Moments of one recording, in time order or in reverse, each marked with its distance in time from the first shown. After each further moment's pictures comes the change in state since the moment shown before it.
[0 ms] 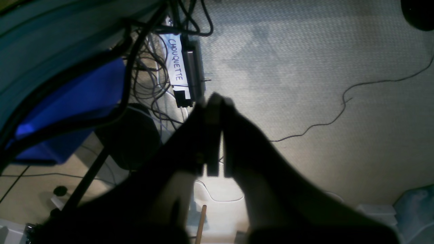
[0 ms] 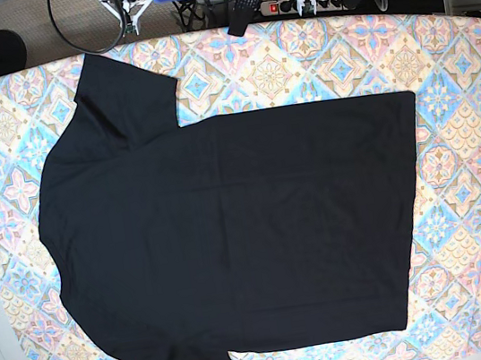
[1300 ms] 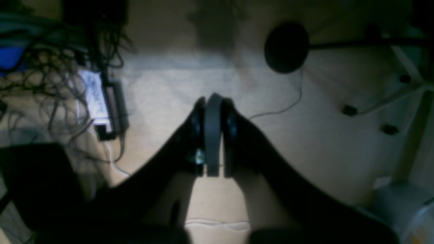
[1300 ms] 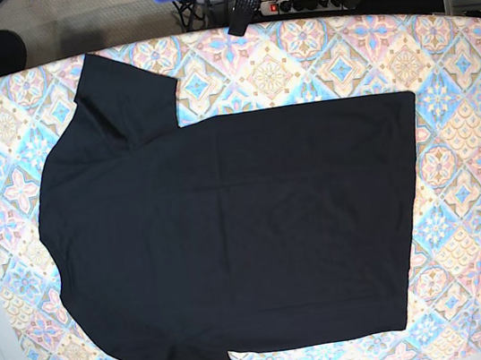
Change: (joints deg) left arm 50.7 -15.3 0.2 75.1 -9.6 0.4 1.7; right arm -51.4 6.5 10.9 74.2 -0.3 0.8 -2.4
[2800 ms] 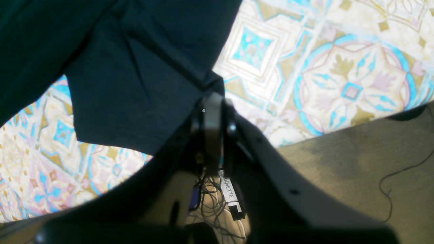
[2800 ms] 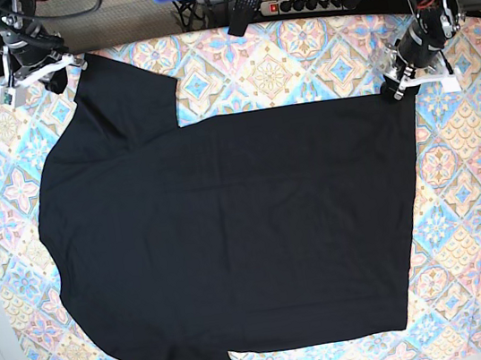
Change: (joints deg) left arm -38.9 -0.4 -20.4 -6.7 -55.7 0.3 35.8; right arm 12.1 5.2 1.6 26.6 39.7 -1.2 -28.2
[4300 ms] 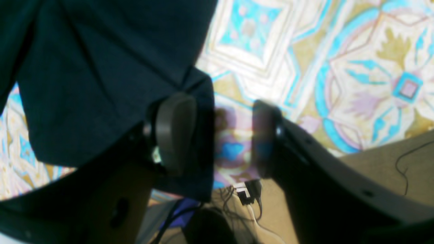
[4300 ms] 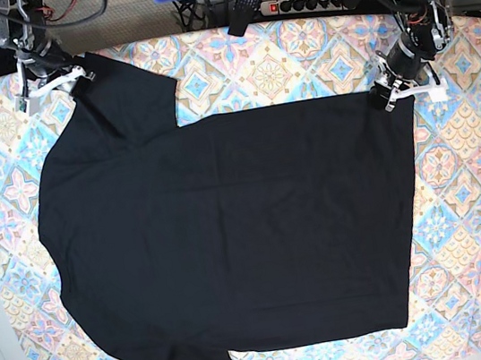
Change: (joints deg) left arm -5.2 2.8 0.0 -7.0 -0.5 -2.6 1.8; right arm 9.5 0.1 -3.6 -14.8 0.0 0.1 -2.6
